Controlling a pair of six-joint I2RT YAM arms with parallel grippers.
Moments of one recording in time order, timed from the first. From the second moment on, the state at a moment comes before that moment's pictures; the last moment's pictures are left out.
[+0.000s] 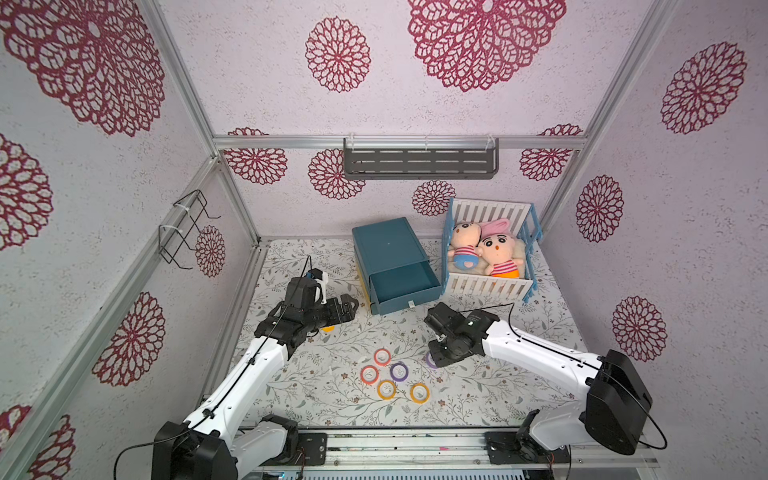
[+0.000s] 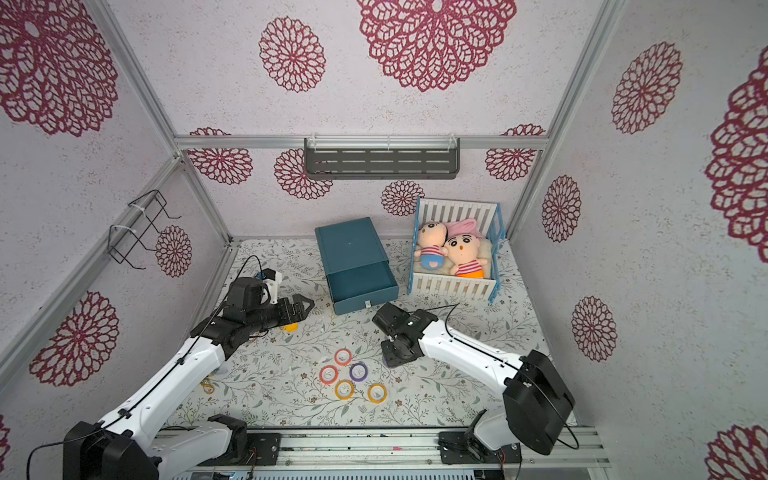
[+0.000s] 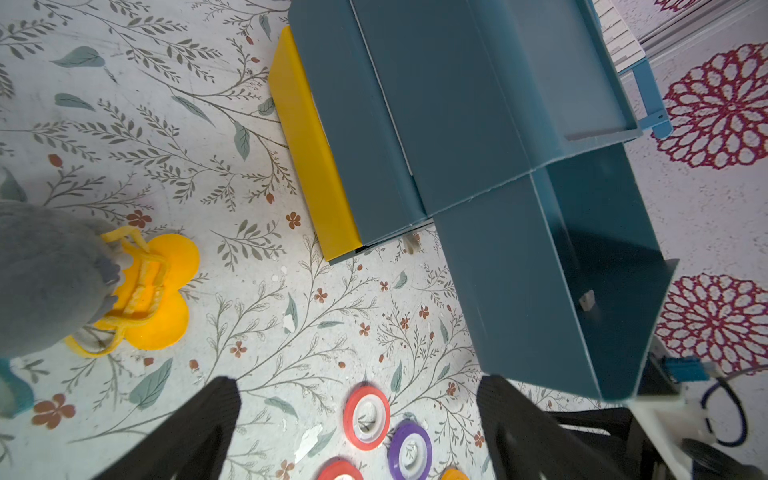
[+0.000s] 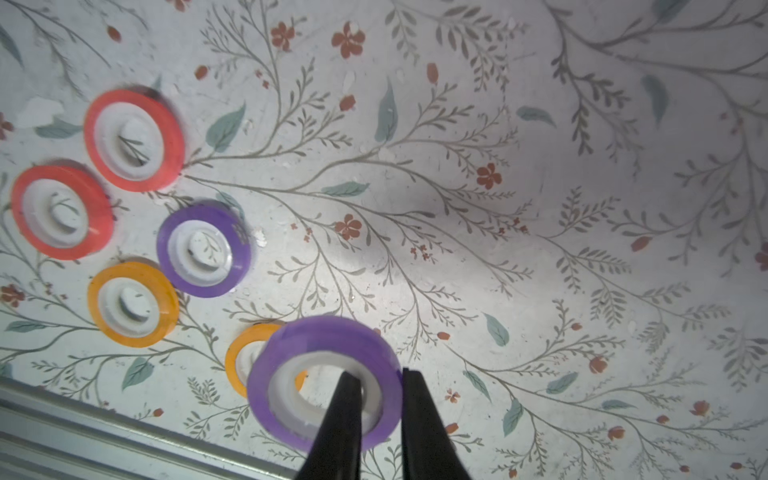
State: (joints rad) left arm -0.27 1.13 0.83 -0.40 0.26 -0.51; right arm 0.79 1.43 1.07 -0.95 0.07 0.45
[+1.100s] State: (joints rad) left arm -0.27 1.12 0.83 -0.40 0.28 -0.51; right arm 0.65 1.66 1.88 -1.21 0.18 0.31
